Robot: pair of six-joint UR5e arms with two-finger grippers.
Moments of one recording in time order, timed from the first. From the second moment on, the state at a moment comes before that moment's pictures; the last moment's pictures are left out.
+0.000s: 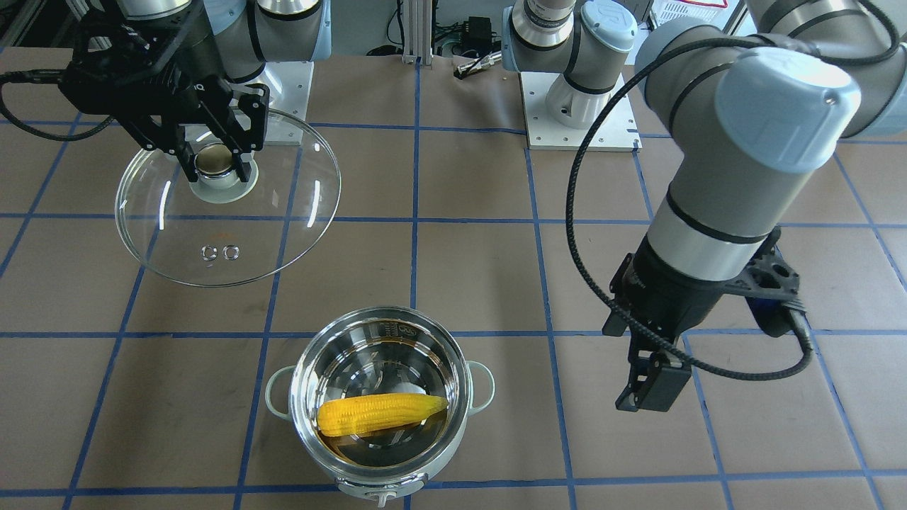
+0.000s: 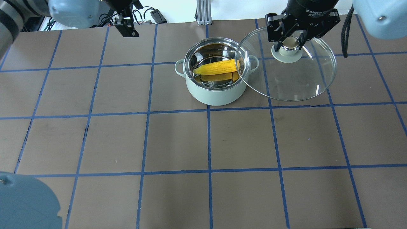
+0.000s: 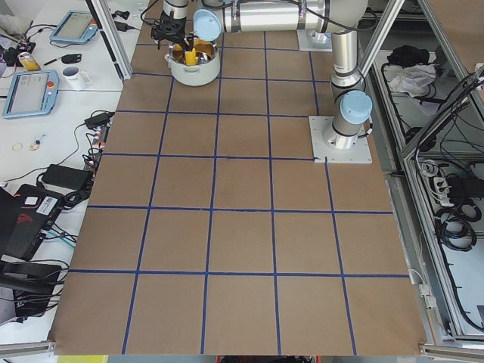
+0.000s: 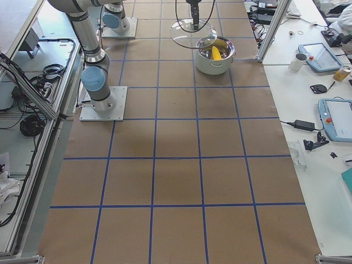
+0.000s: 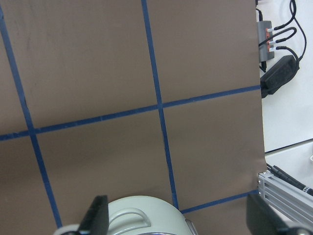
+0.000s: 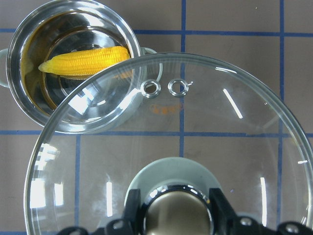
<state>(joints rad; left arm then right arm) -1.57 -1.92 -1.27 -1.24 1.50 -1.44 1.66 -1.55 1.41 -1.59 -1.59 0.06</state>
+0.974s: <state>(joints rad) -1.51 -1.61 -1.29 -1.73 1.67 -0.67 1.86 -1.18 1.31 -1.91 -1.61 0.25</state>
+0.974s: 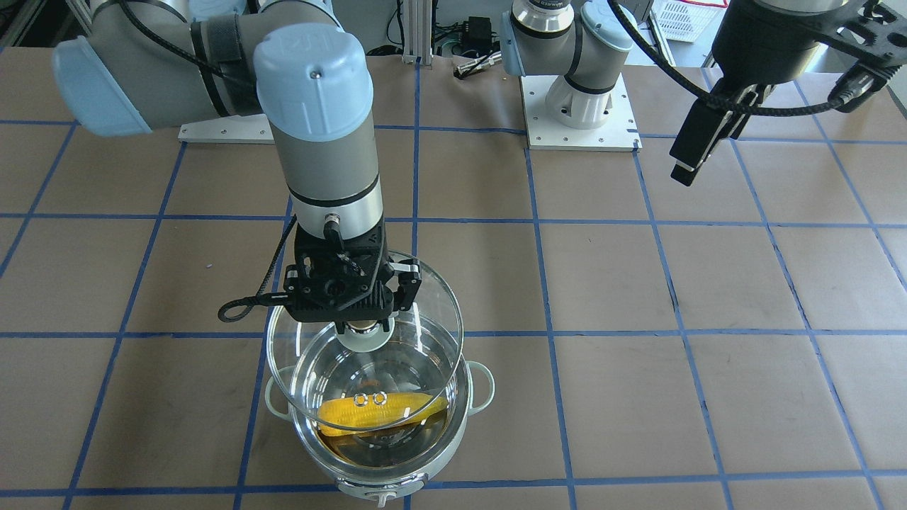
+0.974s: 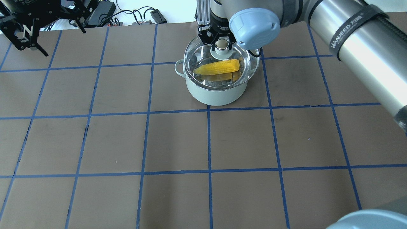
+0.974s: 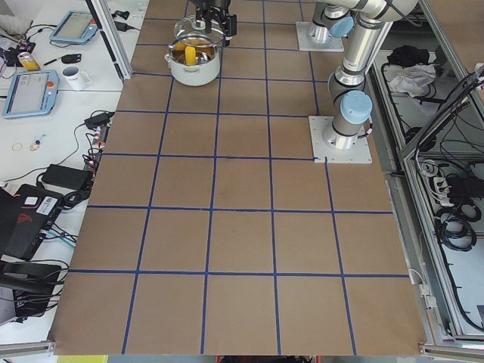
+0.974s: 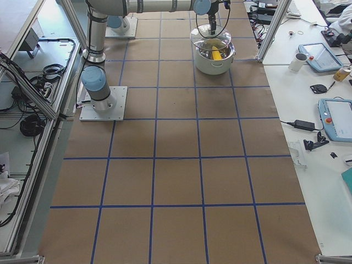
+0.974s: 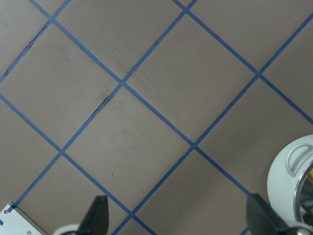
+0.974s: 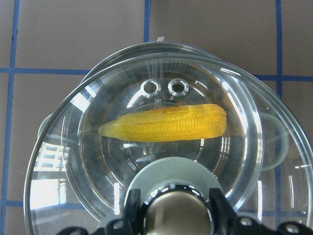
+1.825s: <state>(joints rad) -1.51 -1.62 -1.29 -1.74 1.62 -0.18 1.87 -1.09 1.31 -2.02 -1.63 0.31</state>
